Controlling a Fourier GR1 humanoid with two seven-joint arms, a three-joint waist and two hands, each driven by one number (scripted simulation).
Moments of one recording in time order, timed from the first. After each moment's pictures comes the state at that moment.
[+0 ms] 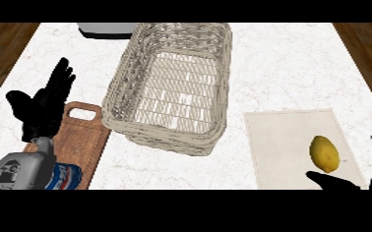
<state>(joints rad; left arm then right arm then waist) -0.19 0.31 0.03 -1.44 0.09 0.16 0.12 0.29 -0.16 -0.15 -1.81 0.63 -0.22 0.55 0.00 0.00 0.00</state>
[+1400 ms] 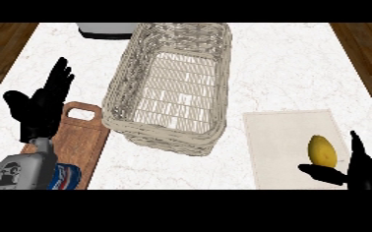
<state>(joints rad) -0.19 0.23 0.12 -1.48 0.00 0.09 0.16 0.14 -0.15 -0.23 -1.45 0.68 -0.24 0.43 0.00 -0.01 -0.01</state>
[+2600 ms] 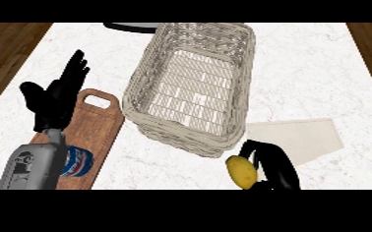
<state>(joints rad) -0.25 0.21 0.08 -1.45 0.00 0.04 0.16 0.12 -0.10 0.29 -1.50 0.84 0.02 0.19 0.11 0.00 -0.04</state>
